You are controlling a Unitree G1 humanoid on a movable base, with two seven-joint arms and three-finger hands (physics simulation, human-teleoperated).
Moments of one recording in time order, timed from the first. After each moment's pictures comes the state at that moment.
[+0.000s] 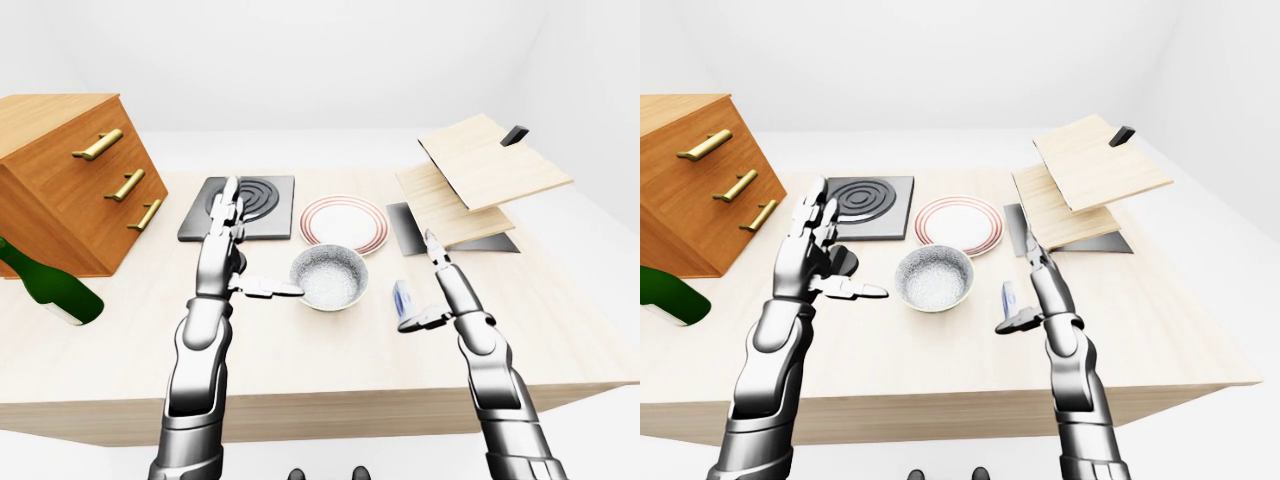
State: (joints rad) left arm -0.21 0.08 0.07 -0.22 0.06 0.09 -0.11; right arm -0.14 -0.17 -0.12 0.03 -0.54 0.09 0.16
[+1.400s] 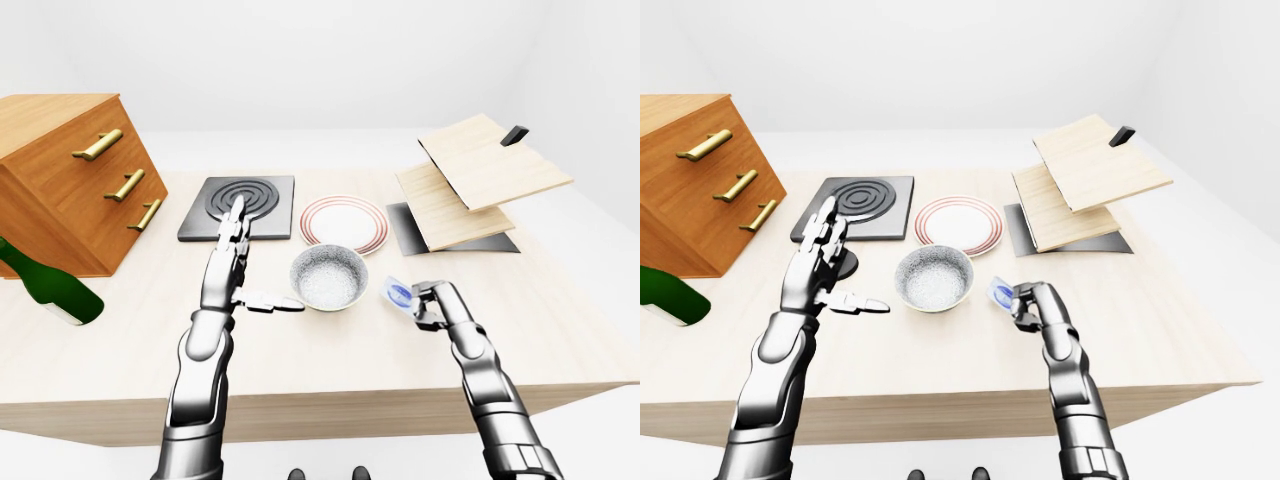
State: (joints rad) left arm -0.15 0.07 0.07 -0.19 0.04 0.09 -0.15; right arm -0.18 -0.18 -0.11 0.32 -0.45 0.09 0.08
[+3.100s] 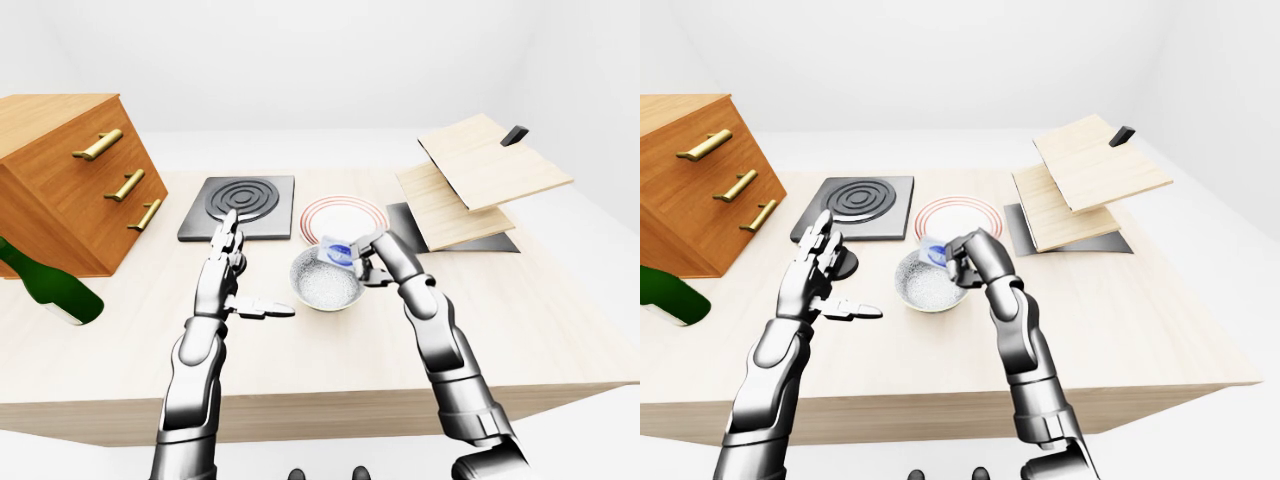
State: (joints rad) left arm -0.13 0.09 0.11 -0.13 0.00 0.09 -0.16; right arm -0.38 -0.05 0.06 0.09 -0.65 0.09 0.22
